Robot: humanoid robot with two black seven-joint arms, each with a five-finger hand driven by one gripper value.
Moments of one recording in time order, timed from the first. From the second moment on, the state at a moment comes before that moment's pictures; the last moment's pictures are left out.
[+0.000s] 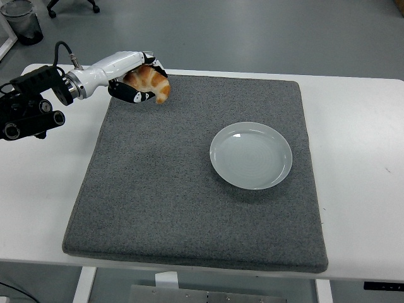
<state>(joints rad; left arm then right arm) -1.25 0.61 0.22 -0.96 0.89 0.34 -0.52 0.00 0.00 -0.12 0.10 -0.02 -0.16 -0.06</state>
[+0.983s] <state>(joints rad) -1.48 0.57 0.23 -0.99 0.94 0.26 -0.51 0.00 0.00 -0.12 0.10 -0.02 -0.16 -0.06</state>
